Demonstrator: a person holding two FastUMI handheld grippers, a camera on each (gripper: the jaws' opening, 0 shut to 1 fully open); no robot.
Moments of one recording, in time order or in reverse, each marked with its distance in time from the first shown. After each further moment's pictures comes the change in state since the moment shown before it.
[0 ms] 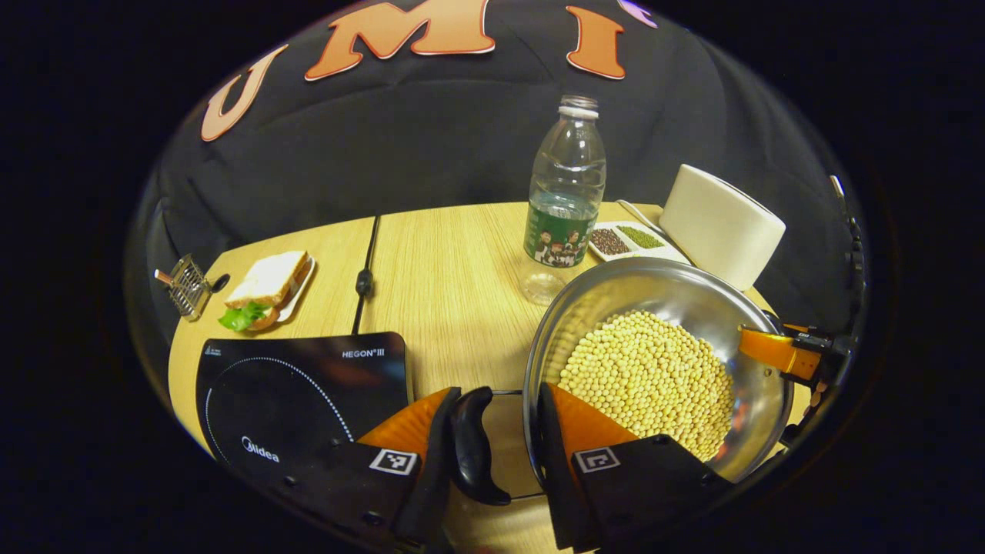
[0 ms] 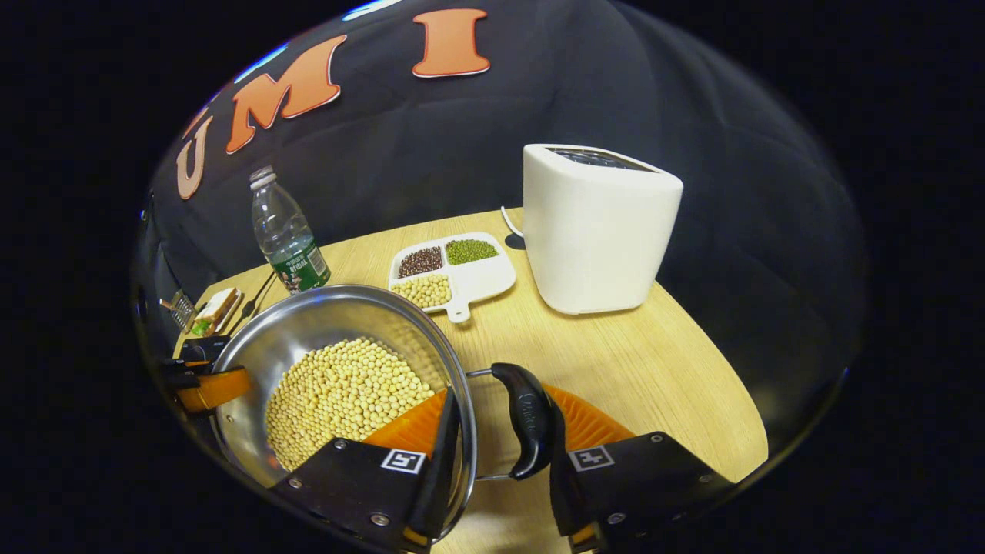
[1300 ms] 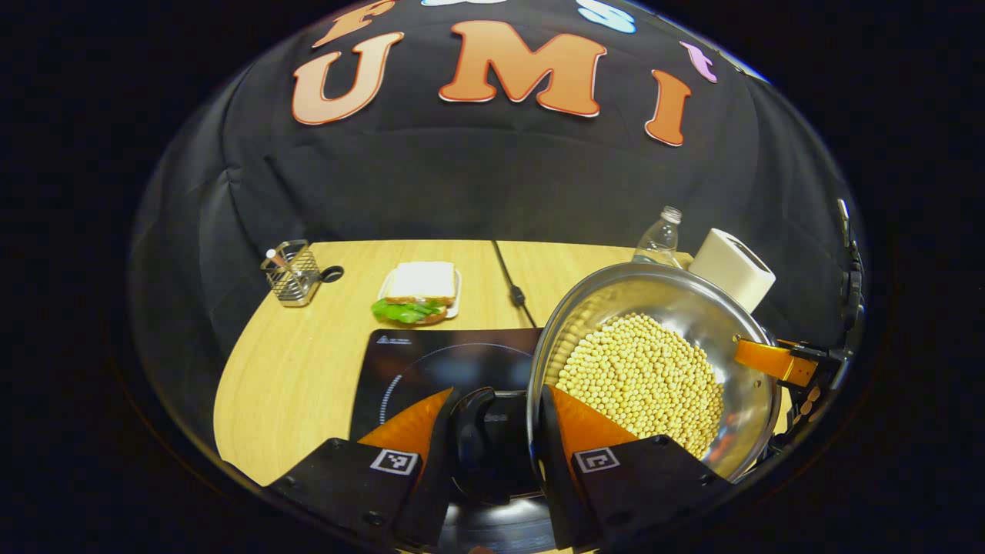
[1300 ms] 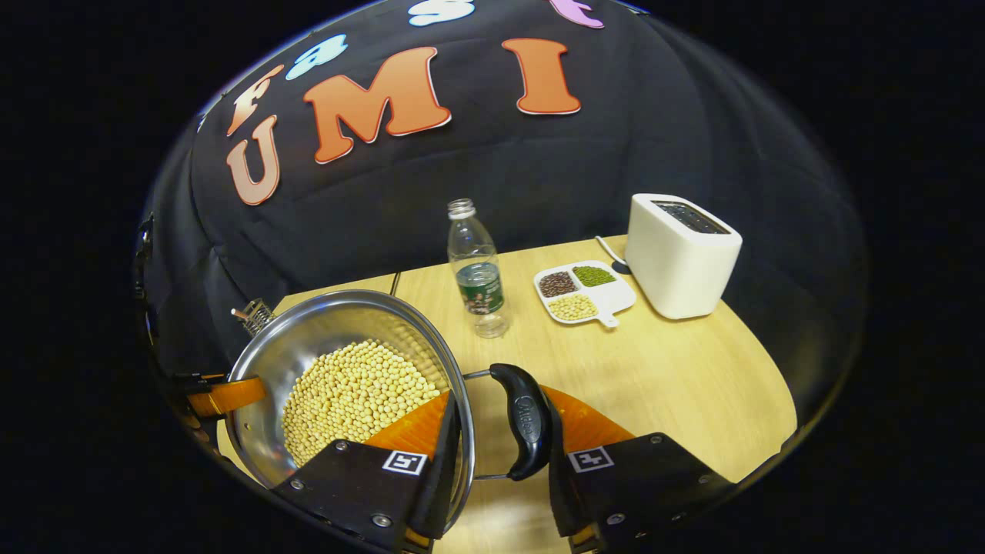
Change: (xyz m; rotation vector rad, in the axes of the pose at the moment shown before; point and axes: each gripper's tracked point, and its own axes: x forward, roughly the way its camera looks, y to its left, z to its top) left arm -0.166 0.189 0.006 -0.120 -0.103 0.092; right arm -0.116 0.177 0.016 -0.015 -0.052 0.188
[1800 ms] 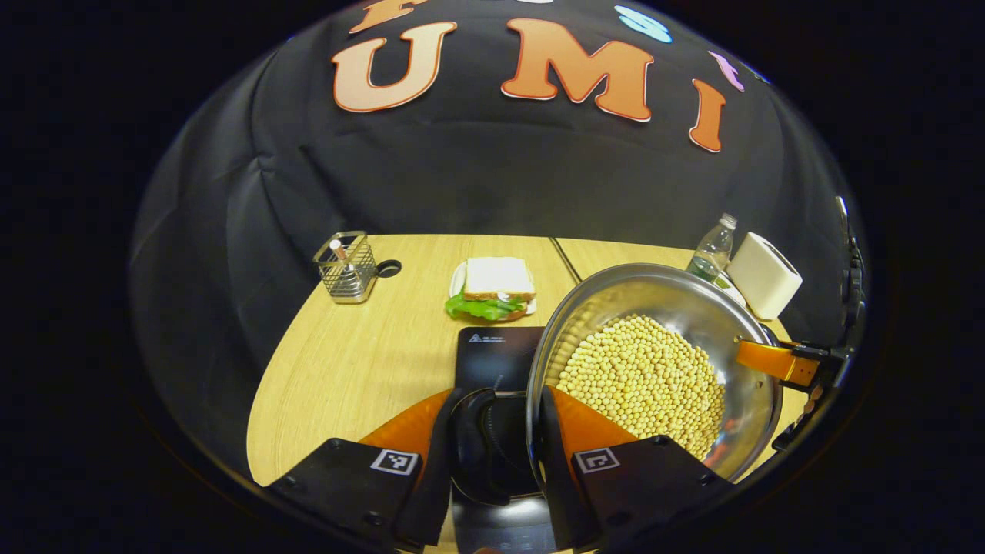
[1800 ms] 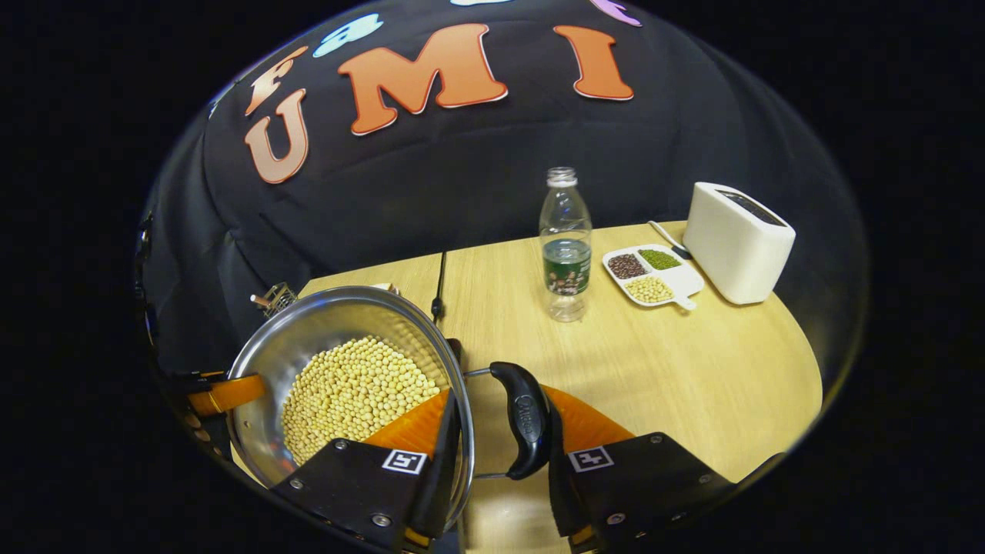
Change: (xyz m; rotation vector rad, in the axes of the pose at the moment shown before) left arm 0.004 0.103 -0.009 -0.012 0.019 0.067; right arm 0.031 0.095 -0.023 -0.021 0.066 0.055
